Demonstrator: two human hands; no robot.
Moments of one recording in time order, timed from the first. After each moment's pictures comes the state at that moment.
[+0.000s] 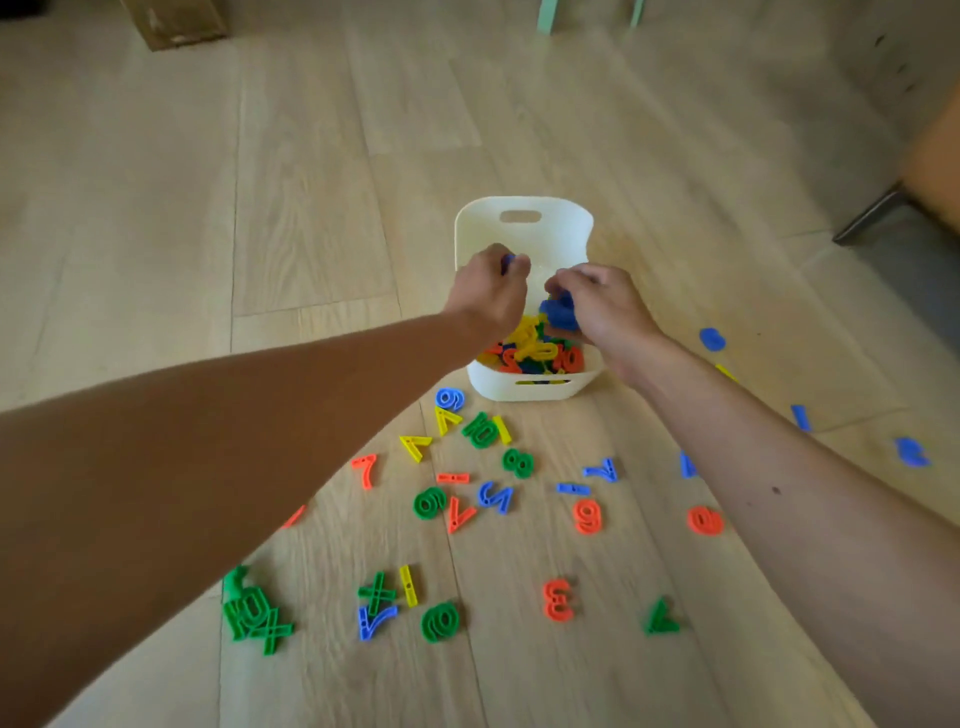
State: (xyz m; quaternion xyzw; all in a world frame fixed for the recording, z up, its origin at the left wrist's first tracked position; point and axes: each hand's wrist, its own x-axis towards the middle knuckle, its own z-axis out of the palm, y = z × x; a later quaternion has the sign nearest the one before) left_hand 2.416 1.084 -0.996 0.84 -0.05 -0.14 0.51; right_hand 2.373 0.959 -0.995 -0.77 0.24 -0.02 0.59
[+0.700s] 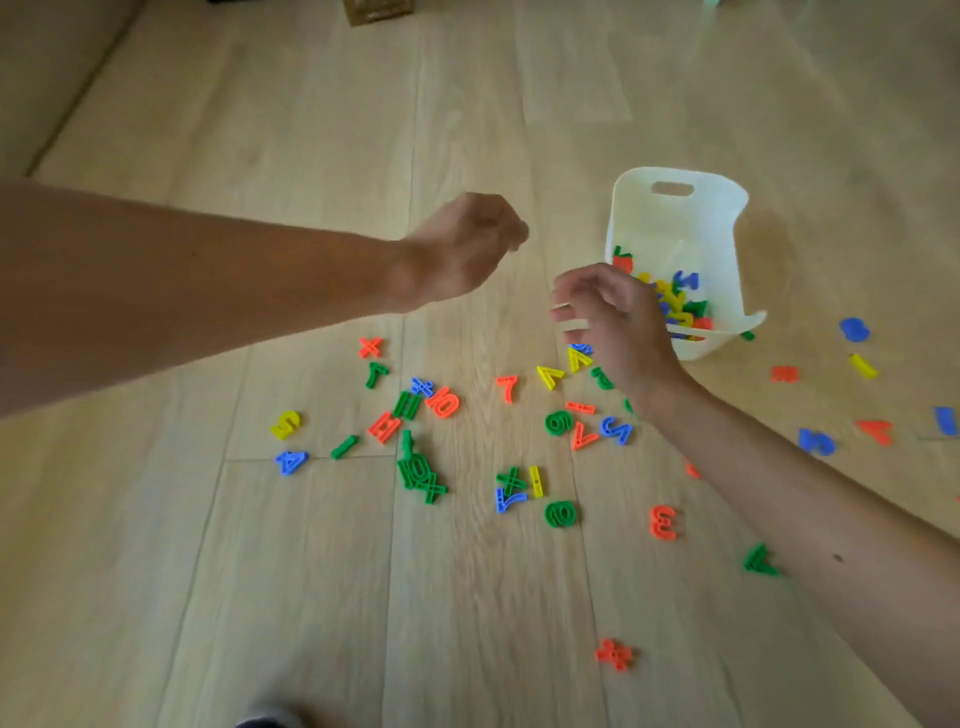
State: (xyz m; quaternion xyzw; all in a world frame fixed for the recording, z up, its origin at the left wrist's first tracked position) left_hand 2.352 1.268 -0.913 0.89 -0.06 -0.14 0.43; right_hand 2.293 1.095 -0.974 -0.75 0.05 0.01 0.66
